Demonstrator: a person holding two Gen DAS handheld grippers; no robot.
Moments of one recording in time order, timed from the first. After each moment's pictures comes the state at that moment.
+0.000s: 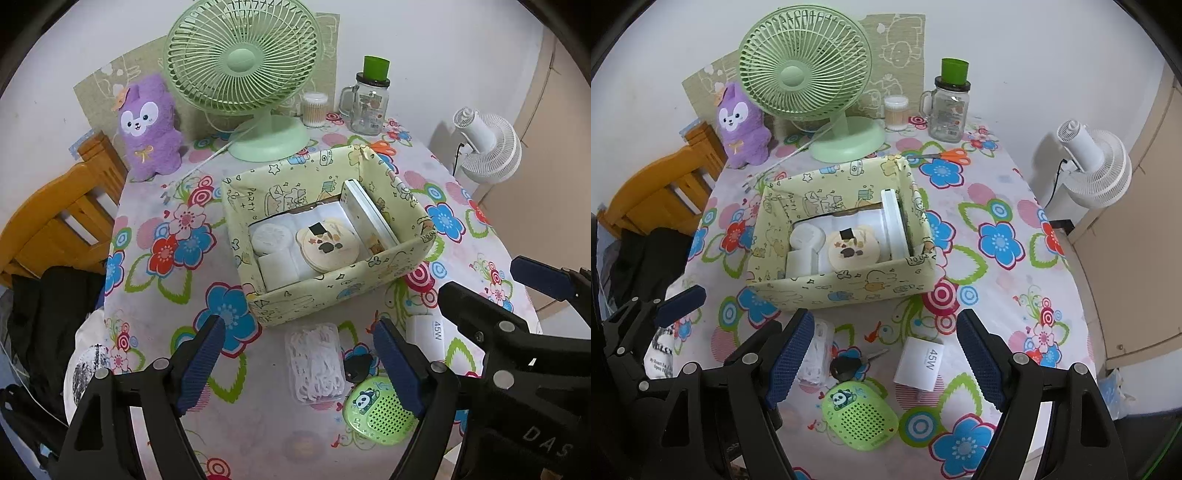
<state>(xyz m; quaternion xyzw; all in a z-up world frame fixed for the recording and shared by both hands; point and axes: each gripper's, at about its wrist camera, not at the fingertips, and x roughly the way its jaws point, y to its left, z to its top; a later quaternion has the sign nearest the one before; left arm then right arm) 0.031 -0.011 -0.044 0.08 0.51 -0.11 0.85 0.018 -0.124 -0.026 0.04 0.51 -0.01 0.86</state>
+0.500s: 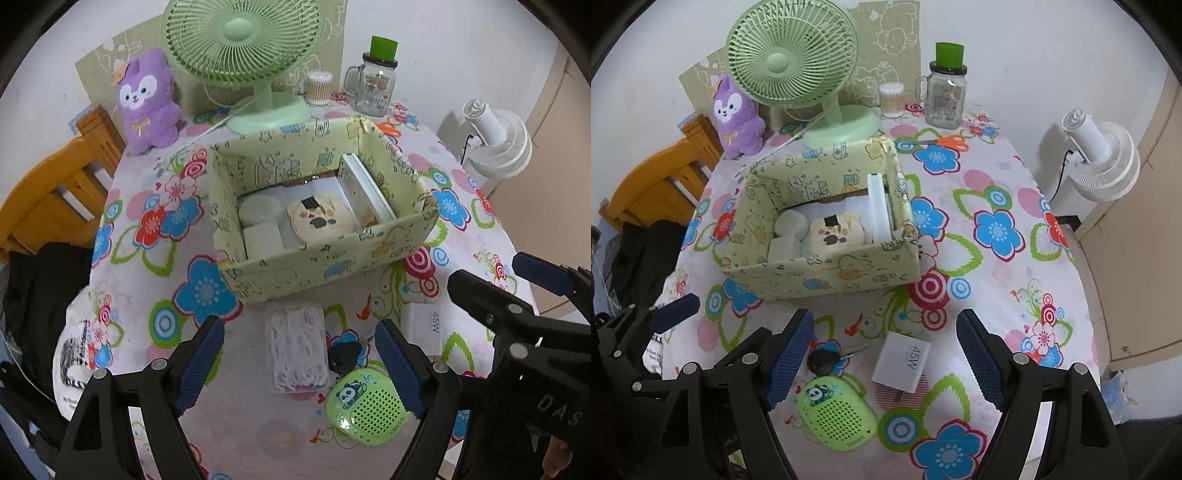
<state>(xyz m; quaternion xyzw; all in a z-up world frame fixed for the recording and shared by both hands) 0.025 -0.024 -0.071 0.06 0.54 -0.09 0.84 0.019 -0.153 -0.054 0.04 0.52 0.01 0.85</state>
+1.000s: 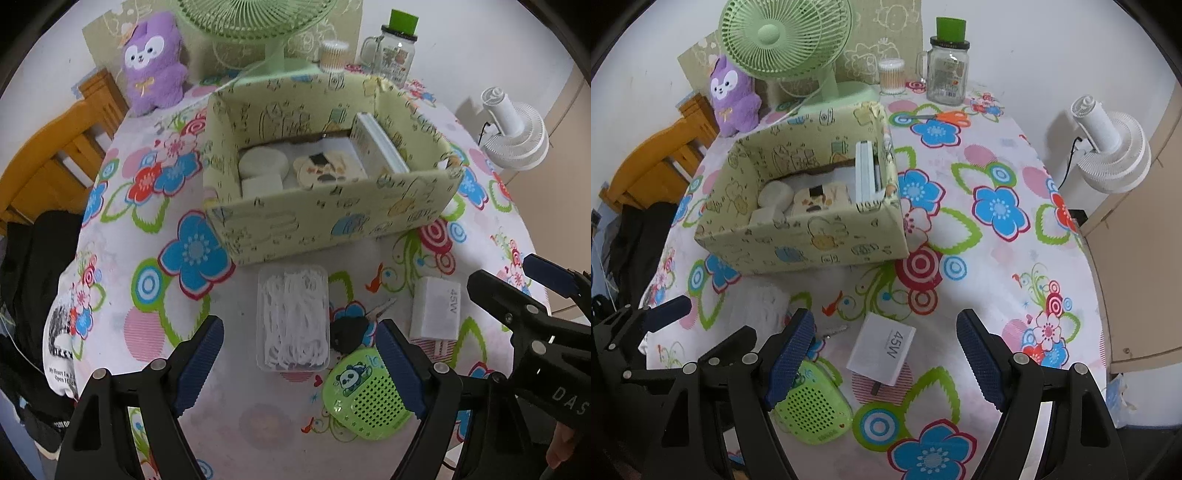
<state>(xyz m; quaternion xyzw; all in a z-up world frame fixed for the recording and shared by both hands) 0.017 -0.024 -0.107 0.04 0.58 -0.07 0.81 0.013 -0.168 -0.092 0.03 0.54 0.03 0.84</state>
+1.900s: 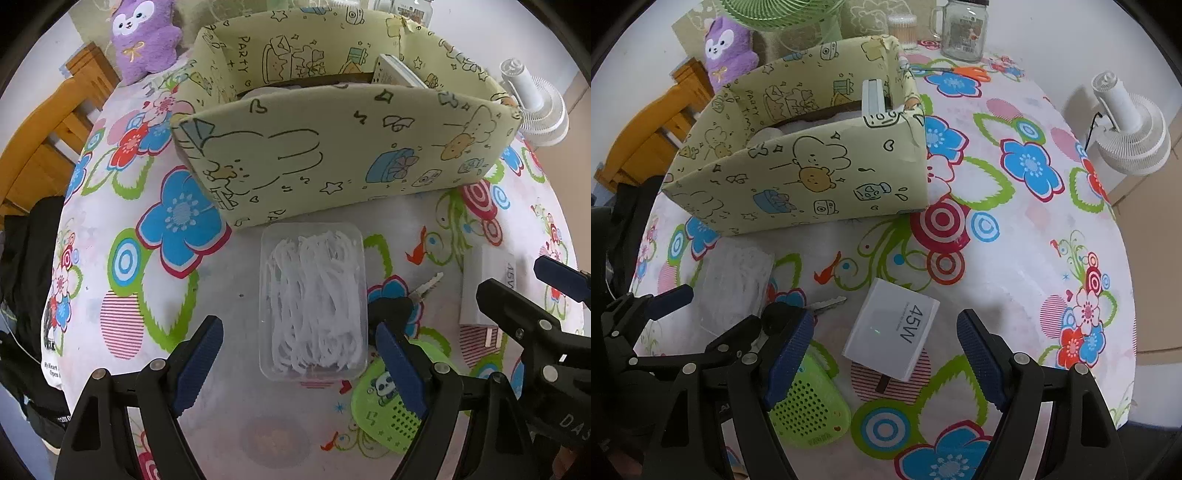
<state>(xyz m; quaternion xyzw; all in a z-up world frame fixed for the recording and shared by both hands) 0.029 -0.018 -0.161 0.06 0.61 -0.06 0.79 0.020 -0.157 -0.144 0.03 0.58 0.03 0.81</state>
